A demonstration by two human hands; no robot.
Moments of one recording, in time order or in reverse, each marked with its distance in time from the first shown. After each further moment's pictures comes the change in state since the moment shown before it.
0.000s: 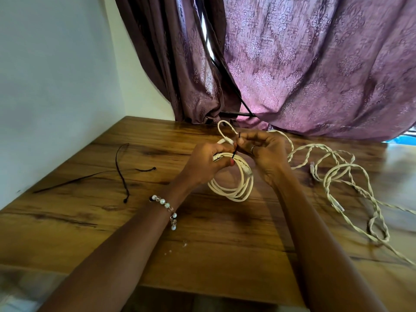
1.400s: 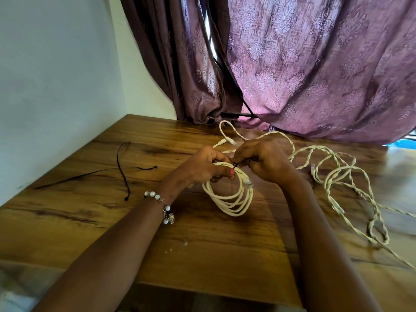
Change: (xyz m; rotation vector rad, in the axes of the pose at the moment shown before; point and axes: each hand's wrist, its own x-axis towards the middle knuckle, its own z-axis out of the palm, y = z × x) left_hand -0.006 0.006 -0.013 -0.254 -0.310 -0.309; right_hand 0.005 -0.009 -0.018 -0.956 -0.486 -0.728
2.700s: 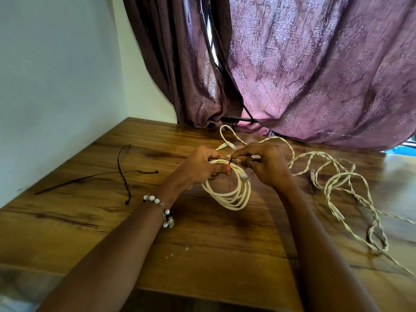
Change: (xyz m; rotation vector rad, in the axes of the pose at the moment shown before) left_hand 0.000 0.001 -0.004 -0.105 0.147 0.014; right_hand -0.004 0.004 0.011 0.219 0.133 0.276
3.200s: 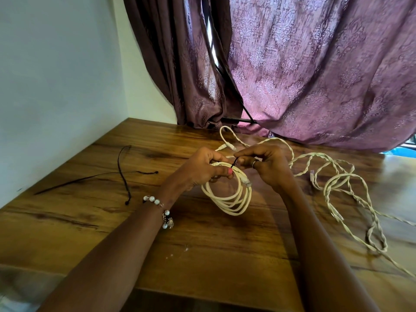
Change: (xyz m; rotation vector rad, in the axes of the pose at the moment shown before) left_hand -0.002 0.002 0.000 0.020 -0.075 0.021; right_hand -0.002 0.003 0.003 0.388 0.045 0.178
